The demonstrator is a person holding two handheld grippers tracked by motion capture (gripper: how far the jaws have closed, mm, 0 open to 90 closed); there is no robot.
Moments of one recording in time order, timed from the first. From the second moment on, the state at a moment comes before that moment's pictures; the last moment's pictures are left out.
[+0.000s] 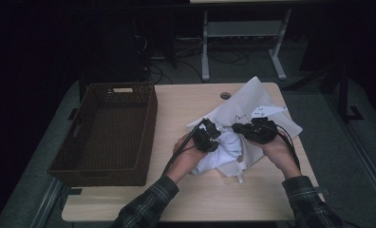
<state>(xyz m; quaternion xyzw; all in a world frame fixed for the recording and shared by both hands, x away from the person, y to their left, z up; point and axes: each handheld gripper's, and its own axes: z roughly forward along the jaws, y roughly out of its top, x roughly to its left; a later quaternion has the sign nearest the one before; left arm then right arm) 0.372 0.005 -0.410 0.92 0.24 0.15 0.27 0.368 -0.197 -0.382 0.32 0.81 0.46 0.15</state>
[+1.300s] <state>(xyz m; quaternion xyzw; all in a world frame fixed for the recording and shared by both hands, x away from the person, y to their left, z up) 0.378 -0.004 -0.434 0.89 0.27 0.13 0.35 0.373 -0.182 -0.399 0.35 0.81 0.44 0.15</state>
